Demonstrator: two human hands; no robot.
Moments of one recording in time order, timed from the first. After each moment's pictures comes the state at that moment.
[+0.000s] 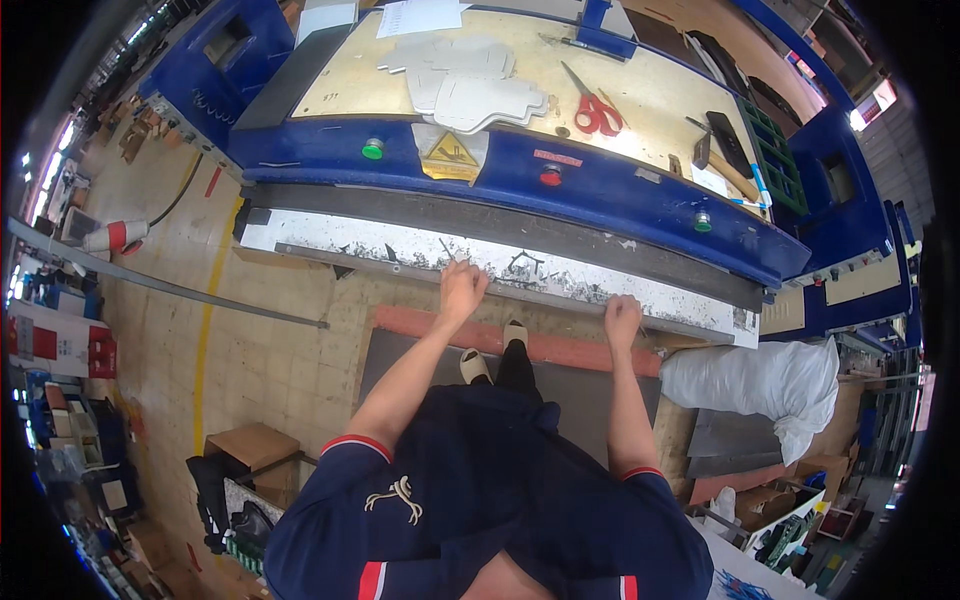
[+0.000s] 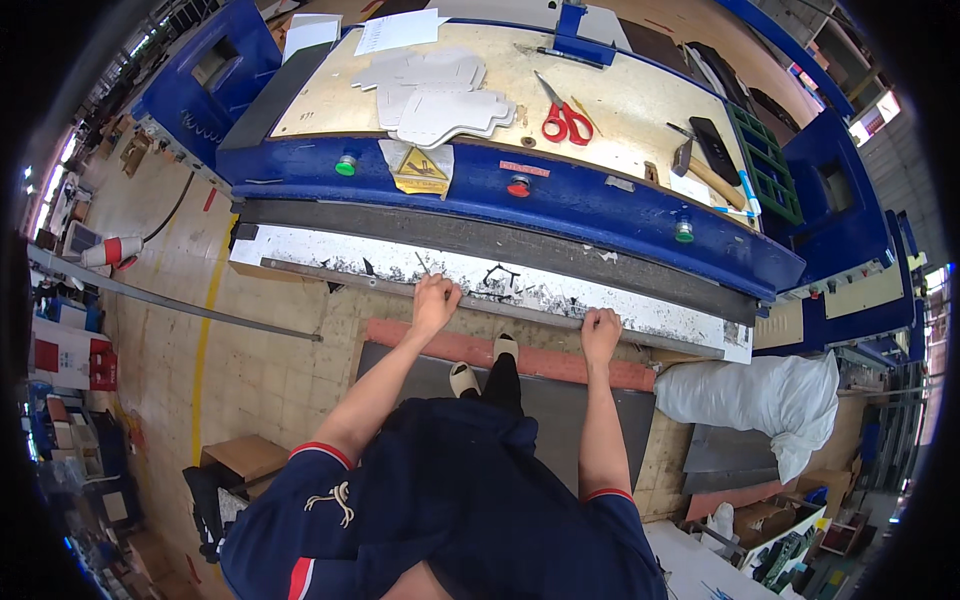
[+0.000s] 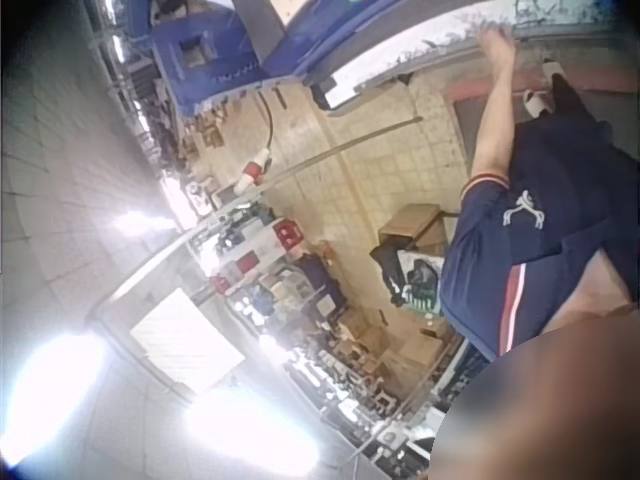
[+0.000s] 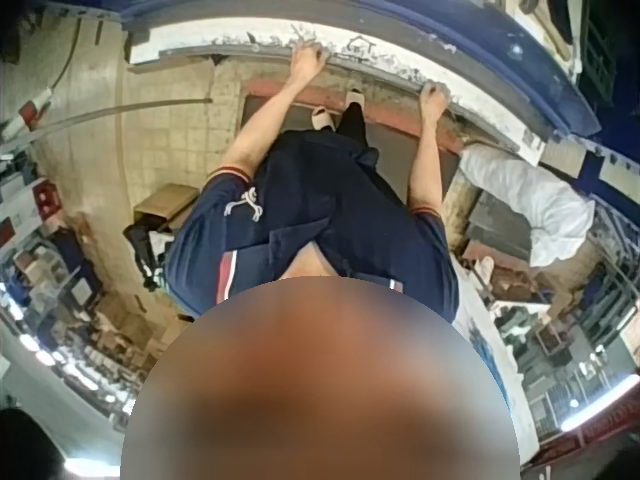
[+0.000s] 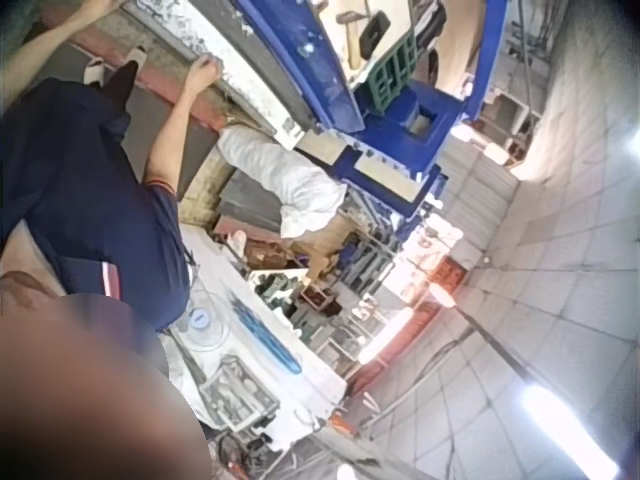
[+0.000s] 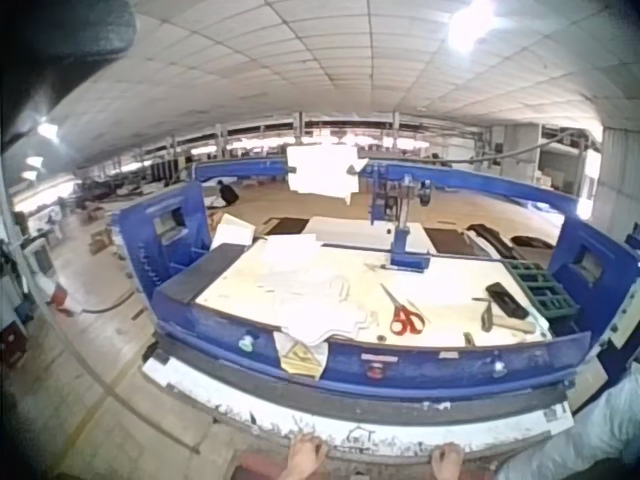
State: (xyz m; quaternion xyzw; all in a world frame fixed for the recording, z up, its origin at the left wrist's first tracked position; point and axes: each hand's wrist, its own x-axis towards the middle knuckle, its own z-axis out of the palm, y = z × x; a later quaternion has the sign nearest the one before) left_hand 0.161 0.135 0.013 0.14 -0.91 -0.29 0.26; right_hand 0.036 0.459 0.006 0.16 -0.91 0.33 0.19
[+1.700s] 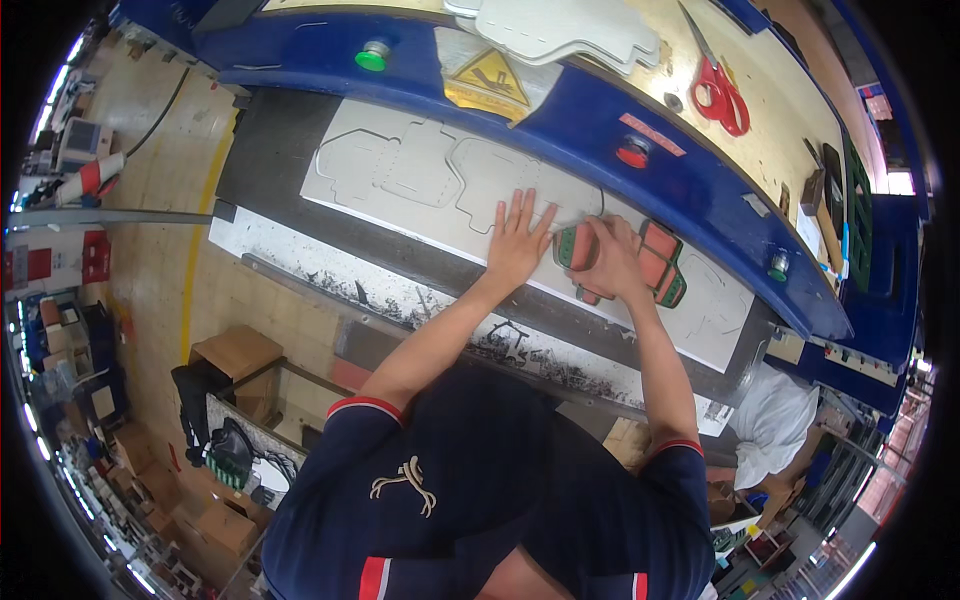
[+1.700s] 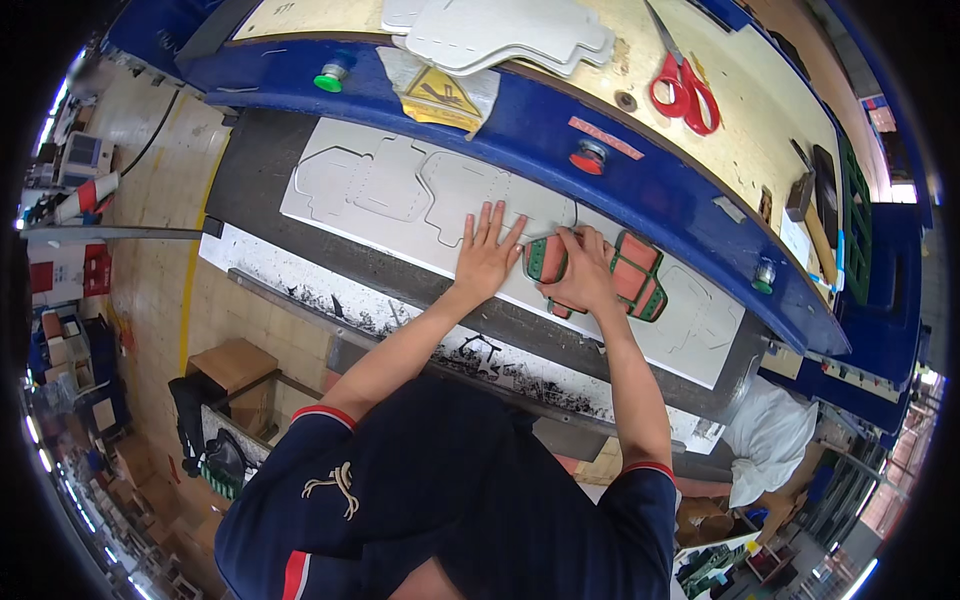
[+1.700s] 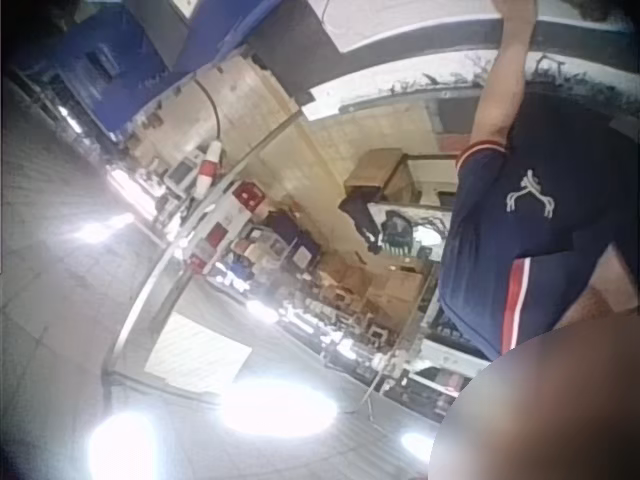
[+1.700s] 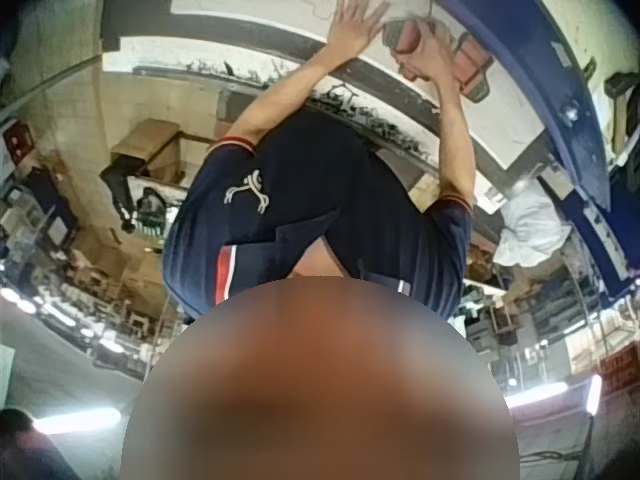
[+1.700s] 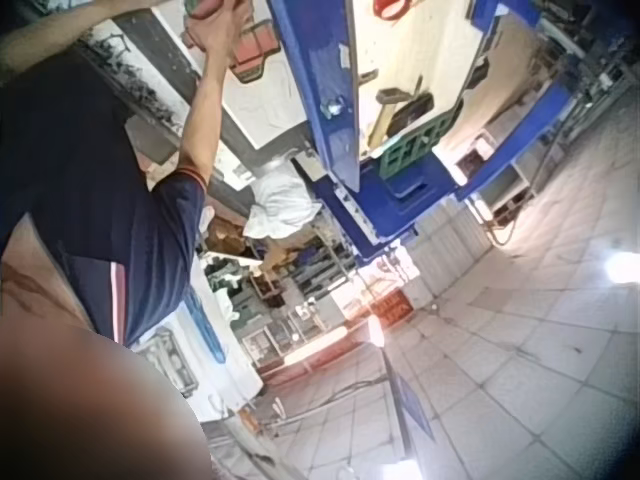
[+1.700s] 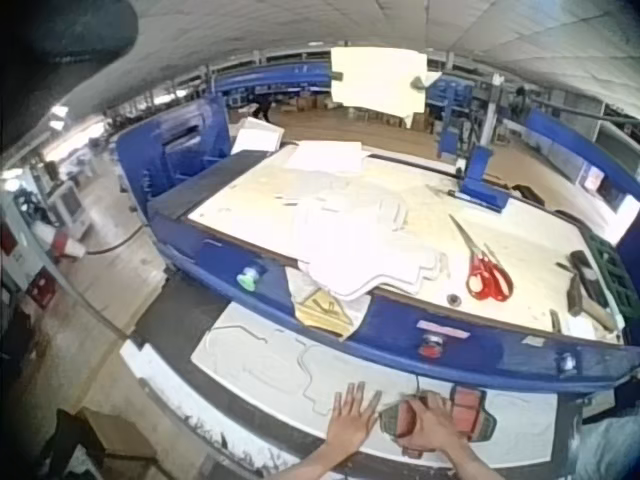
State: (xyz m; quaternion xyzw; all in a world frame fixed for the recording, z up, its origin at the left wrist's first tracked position) left_hand 0.049 0.166 -0.036 0.15 -0.97 -0.14 0.13; right_hand -0.072 0.321 0.058 0.42 -0.88 0.15 -0.15
